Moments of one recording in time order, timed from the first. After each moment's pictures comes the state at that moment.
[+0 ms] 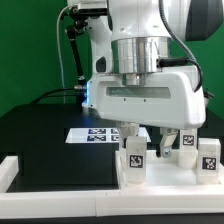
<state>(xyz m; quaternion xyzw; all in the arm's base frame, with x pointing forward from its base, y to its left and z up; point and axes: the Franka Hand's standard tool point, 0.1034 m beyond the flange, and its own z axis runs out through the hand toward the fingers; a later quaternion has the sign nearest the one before) 0.622 0.021 0.076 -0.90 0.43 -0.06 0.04</state>
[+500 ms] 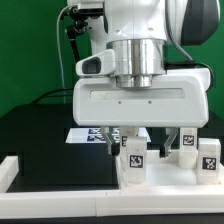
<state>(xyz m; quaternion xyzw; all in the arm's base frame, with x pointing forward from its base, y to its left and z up) 0.626 0.013 0.072 -0.98 0.20 -0.08 0.02</state>
